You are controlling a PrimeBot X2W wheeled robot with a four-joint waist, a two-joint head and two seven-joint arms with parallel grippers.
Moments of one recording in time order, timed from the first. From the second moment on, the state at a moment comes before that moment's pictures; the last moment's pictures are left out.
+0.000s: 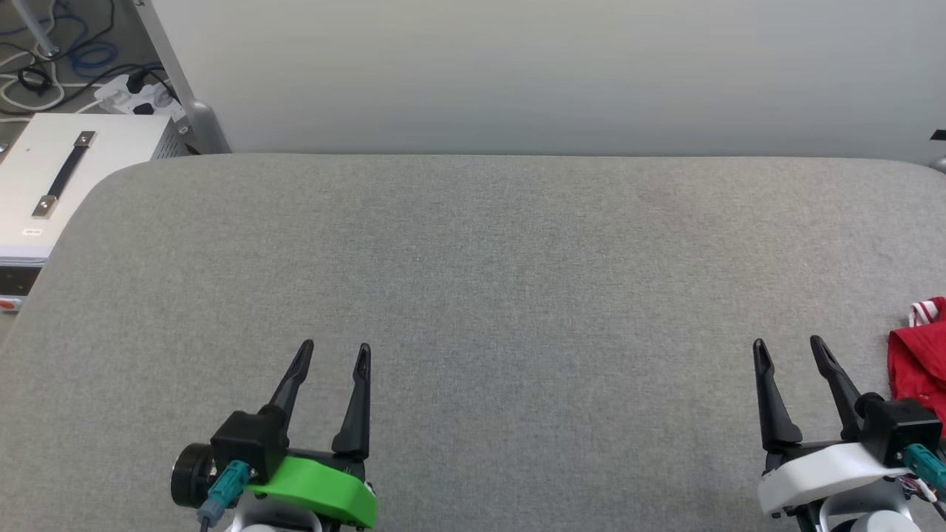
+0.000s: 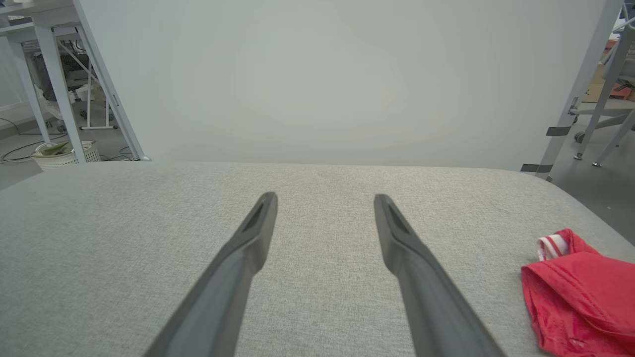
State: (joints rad) left arm 0.01 0.05 -0.10 0.10 -0.17 -0.12 -0.26; right arm 0.00 -0.13 -0.02 0.13 0.16 0.13 -0.25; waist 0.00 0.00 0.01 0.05
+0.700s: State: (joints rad) left arm 0.01 0.06 -0.09 0.09 -0.16 -0.11 -0.22; right arm 0.00 -0.13 -0.02 0.12 0.14 0.13 -0.22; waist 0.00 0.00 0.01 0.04
